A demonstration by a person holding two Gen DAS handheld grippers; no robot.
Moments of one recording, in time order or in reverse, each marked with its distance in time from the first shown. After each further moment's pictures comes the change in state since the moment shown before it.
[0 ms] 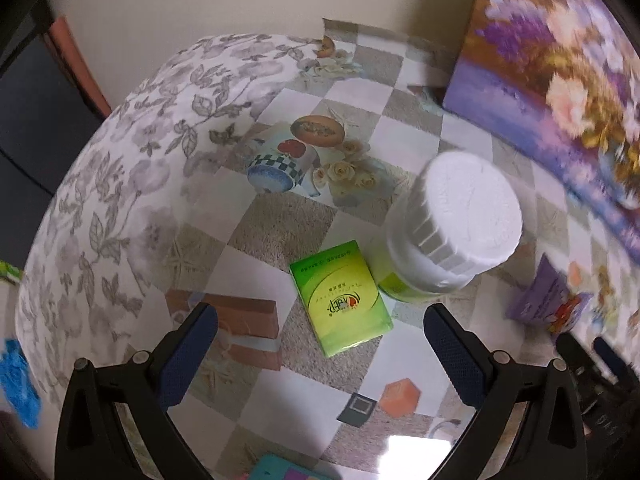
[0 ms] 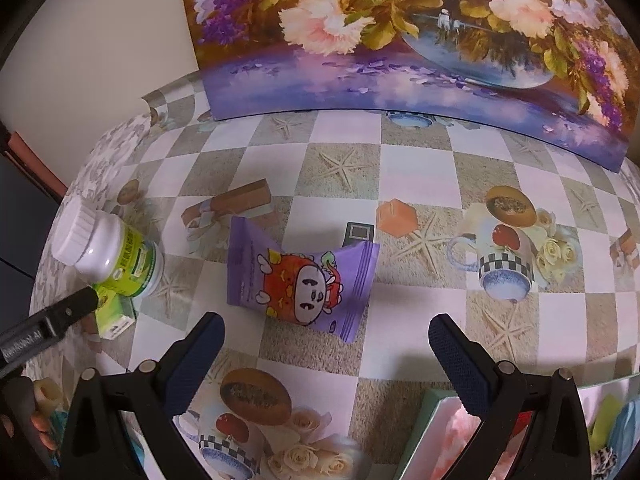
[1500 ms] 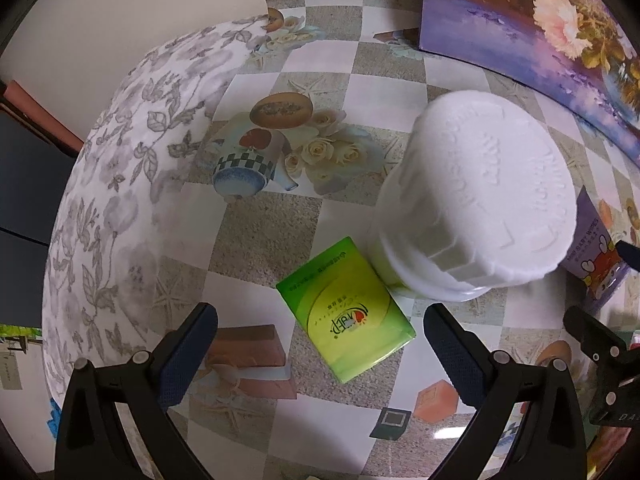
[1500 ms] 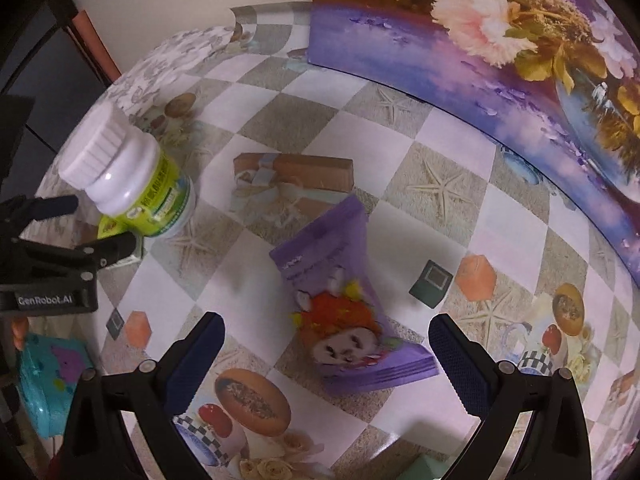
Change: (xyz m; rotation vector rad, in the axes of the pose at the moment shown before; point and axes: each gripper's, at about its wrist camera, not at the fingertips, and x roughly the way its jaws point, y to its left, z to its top) left arm 0.038 -0.016 0.016 0.217 0.099 0.051; right arm 0.030 0.040 0.019 -0.415 0.138 0.049
